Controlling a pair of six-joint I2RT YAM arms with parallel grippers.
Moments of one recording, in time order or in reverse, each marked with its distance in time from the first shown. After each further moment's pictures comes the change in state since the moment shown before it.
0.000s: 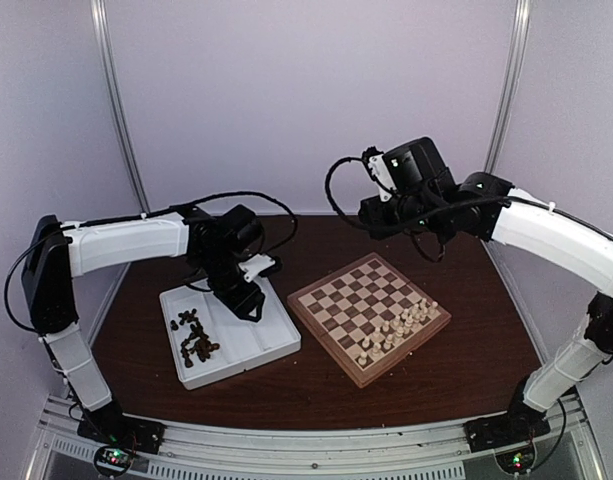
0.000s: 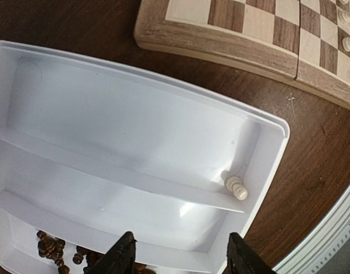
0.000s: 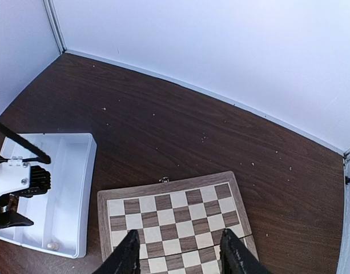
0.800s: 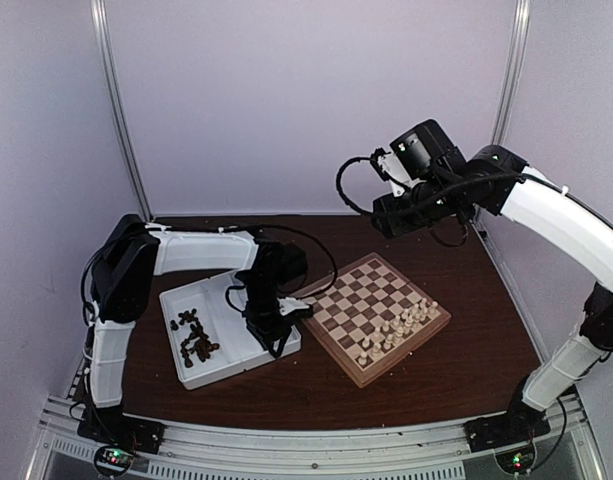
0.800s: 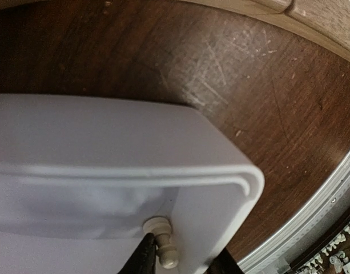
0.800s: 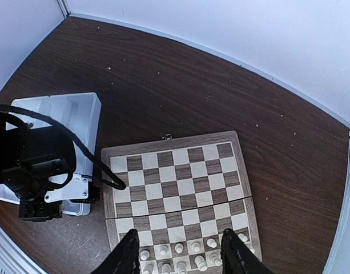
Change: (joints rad) left arm -0.097 0.409 0.277 -0.256 0.191 0.018; right arm -0.044 0.033 0.206 -0.357 -0.120 0.039
